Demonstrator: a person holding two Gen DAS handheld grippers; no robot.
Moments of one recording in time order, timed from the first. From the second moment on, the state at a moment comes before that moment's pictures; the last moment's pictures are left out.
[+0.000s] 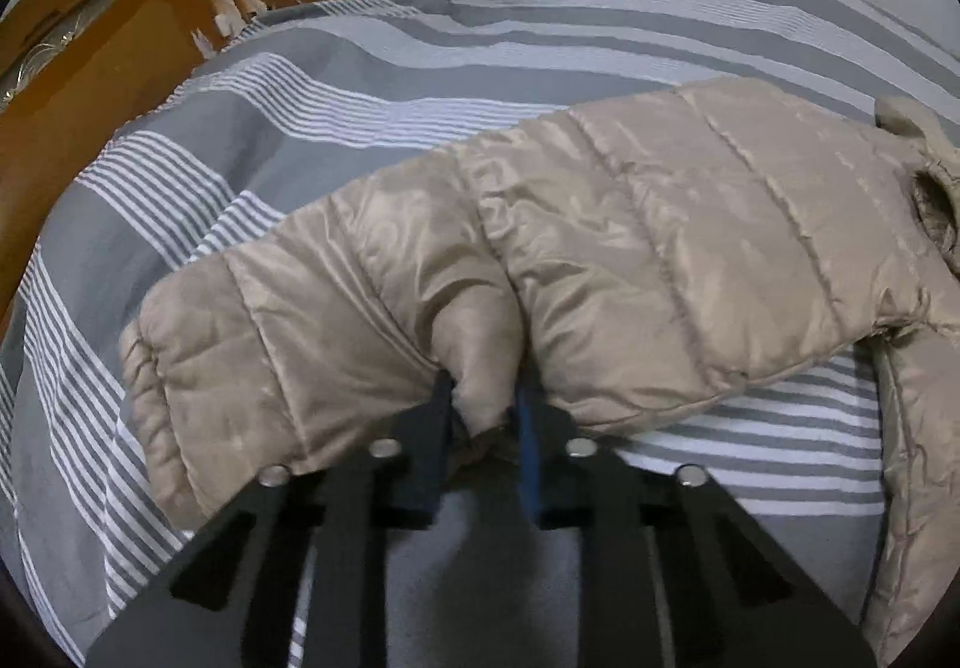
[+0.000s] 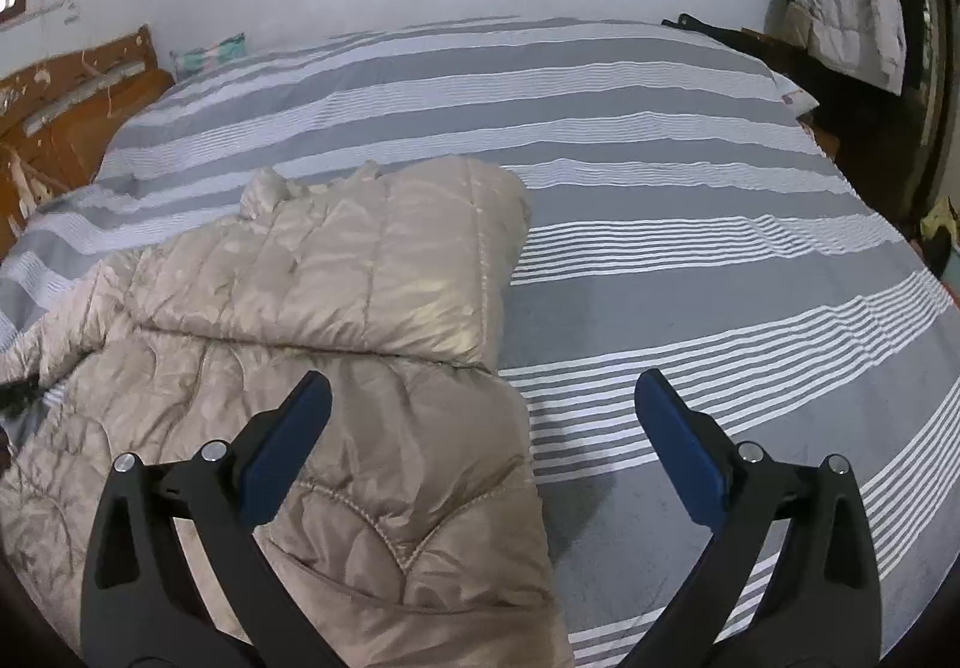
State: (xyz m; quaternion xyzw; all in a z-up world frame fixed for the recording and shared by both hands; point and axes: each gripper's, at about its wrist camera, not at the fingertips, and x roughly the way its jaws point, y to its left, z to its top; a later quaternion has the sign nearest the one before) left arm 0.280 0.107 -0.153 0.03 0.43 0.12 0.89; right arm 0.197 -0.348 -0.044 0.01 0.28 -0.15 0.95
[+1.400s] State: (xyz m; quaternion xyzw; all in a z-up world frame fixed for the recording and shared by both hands) left arm 0.254 -0.251 -0.033 0.06 0.32 -0.30 0.90; right arm 0.199 -0.404 -0.025 0.10 0.25 -0.16 0.95
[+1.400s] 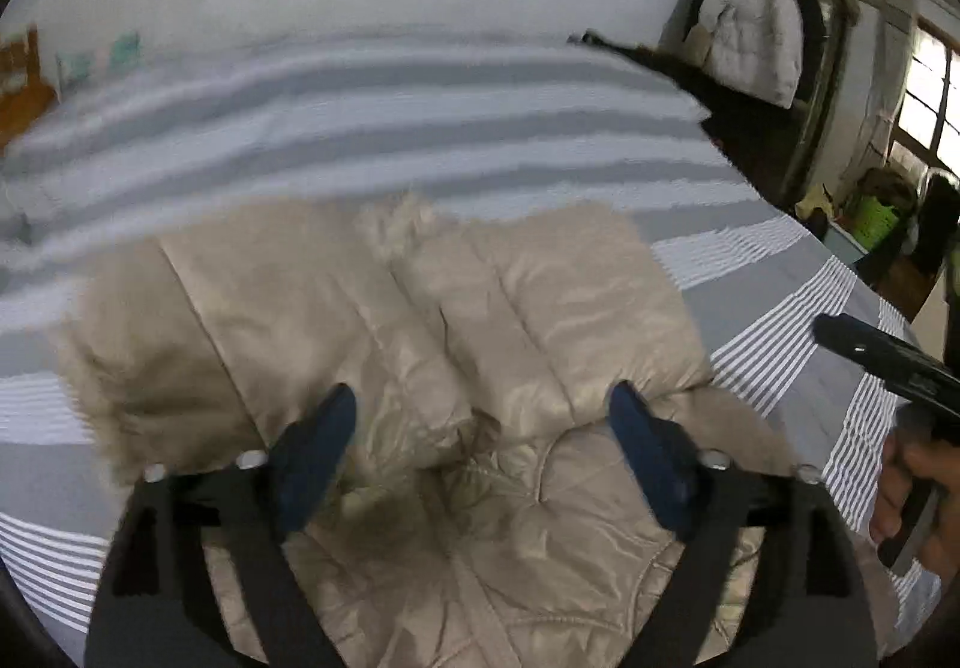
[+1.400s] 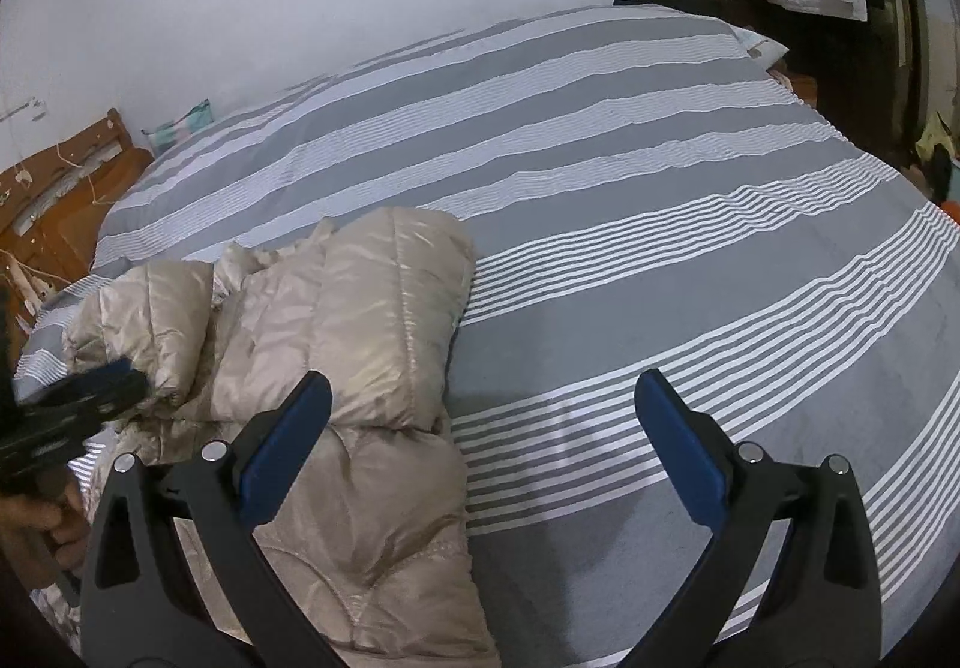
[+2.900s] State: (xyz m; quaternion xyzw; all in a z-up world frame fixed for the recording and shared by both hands) left arm 0.288 -0.011 -0.040 0.00 0.30 -0.06 0.95; right arm 0.392 -0.113 -0.086 -0.13 0.34 -0.02 0.93
